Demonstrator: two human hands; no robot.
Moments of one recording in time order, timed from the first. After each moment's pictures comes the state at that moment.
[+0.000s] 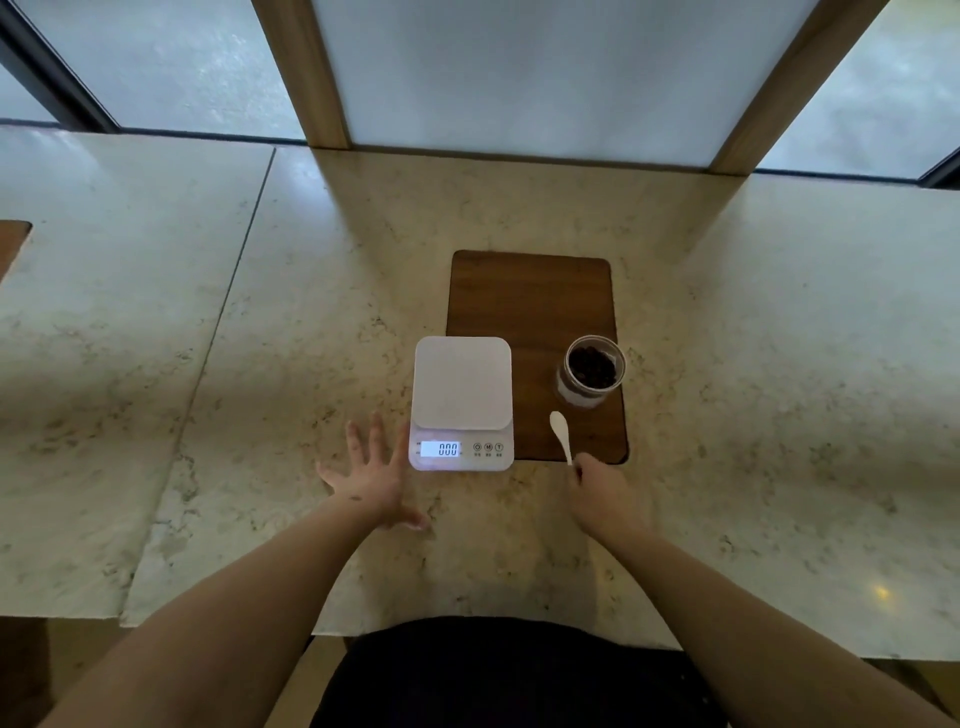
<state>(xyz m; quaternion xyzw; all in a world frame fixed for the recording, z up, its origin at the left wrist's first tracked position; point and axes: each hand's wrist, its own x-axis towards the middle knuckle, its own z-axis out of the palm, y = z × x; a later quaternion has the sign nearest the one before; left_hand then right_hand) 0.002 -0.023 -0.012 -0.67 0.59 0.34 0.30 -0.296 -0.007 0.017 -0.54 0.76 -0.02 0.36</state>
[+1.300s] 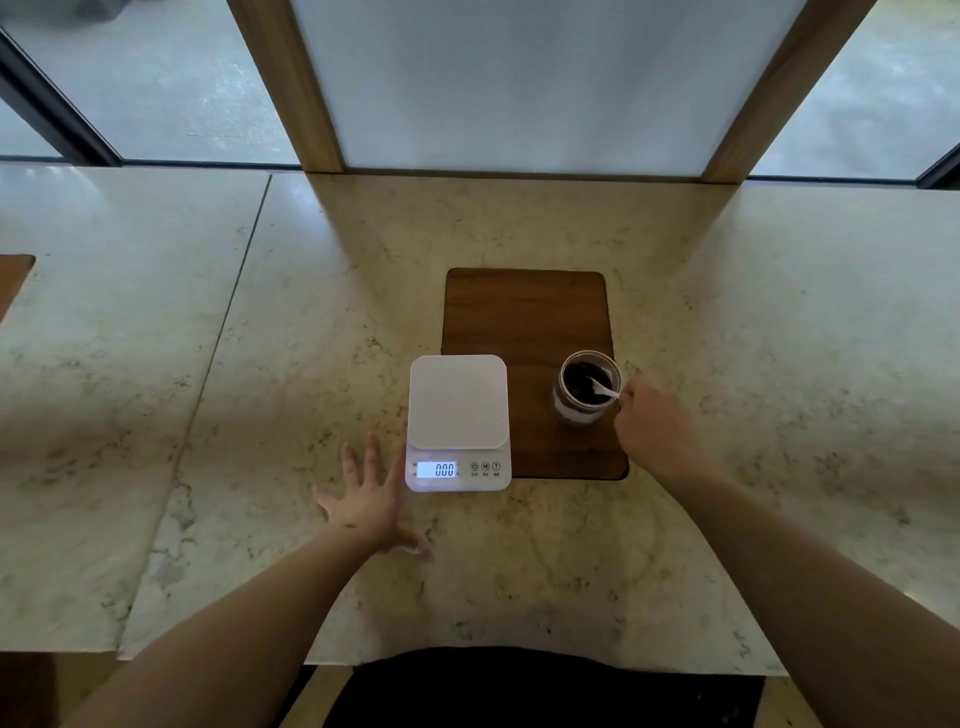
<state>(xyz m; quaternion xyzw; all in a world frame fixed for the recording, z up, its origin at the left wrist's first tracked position) 0.004 -0.023 -0.009 -0.67 0.60 0.33 0.27 -0.343 -0.094 0.080 -0.59 0.77 -0.06 0.21</state>
